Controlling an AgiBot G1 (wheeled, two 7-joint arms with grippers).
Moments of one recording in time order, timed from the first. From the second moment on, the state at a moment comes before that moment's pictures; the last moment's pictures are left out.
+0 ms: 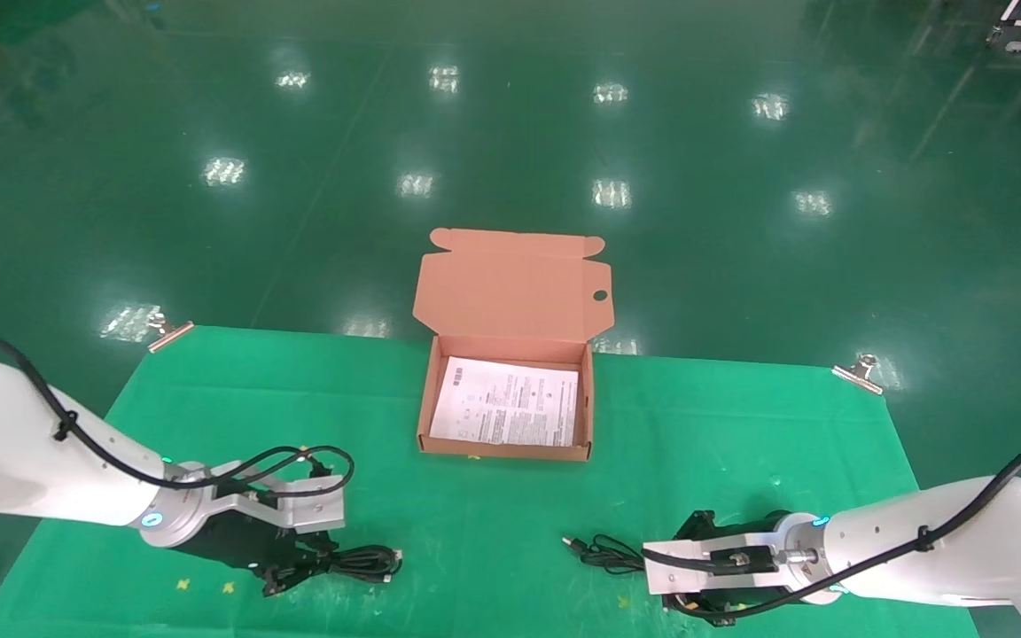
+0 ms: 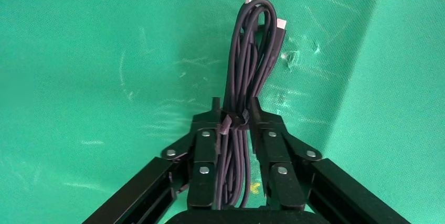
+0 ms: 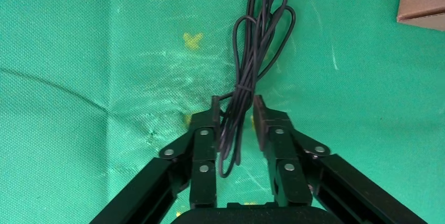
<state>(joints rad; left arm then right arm) -1.49 1.14 0.86 -0.47 1.85 1.18 -0.02 1.25 -1.05 -0.72 0.89 -2.02 -1.08 -0.06</state>
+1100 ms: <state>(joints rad) -1.54 1.05 0.87 -0.64 1.91 1.20 -0.08 1.30 -0.97 -0.64 0.97 -1.96 -1.05 -0.02</state>
